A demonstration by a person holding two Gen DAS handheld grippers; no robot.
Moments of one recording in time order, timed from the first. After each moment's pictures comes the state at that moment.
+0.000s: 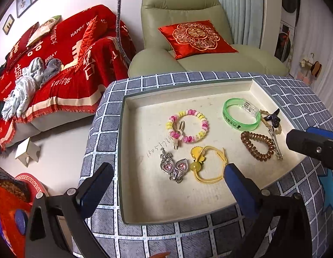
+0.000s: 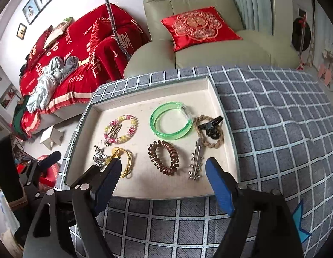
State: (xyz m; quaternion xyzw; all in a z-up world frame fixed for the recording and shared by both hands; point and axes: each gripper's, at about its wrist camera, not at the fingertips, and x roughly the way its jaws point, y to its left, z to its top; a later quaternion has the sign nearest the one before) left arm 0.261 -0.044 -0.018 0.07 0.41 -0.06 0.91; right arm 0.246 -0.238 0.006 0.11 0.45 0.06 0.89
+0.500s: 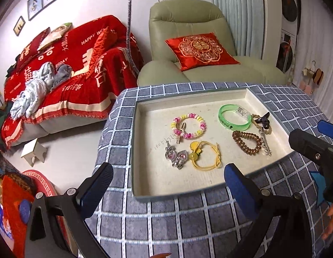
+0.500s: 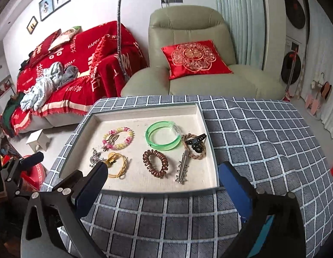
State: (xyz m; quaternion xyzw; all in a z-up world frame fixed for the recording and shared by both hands) left arm 0.207 -0.037 0.005 0.06 0.37 -0.04 0.93; right arm 0.194 -0.227 0.024 0.04 0.35 0.03 0.93
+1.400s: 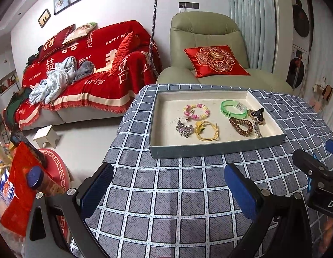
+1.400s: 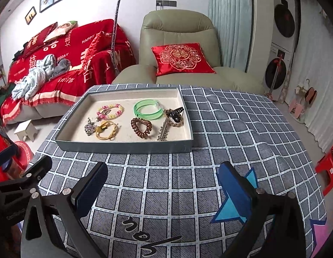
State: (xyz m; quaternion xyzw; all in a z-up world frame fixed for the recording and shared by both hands) left arm 0.124 -0.028 0.009 0.03 0.34 0.02 0.94; right arm 0.111 -0.229 0.016 0.00 0.35 -0.01 0.94
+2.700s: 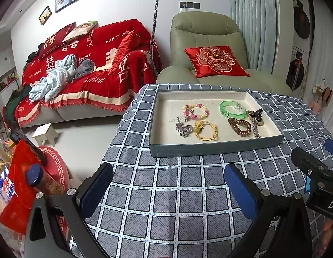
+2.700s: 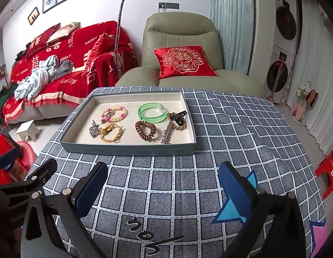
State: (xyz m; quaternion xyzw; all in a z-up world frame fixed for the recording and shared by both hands) left arm 0.122 -0.032 0.012 0.02 0.35 0.02 0.94; right arm 0.109 -0.226 0.025 0.00 0.34 -0.01 0.94
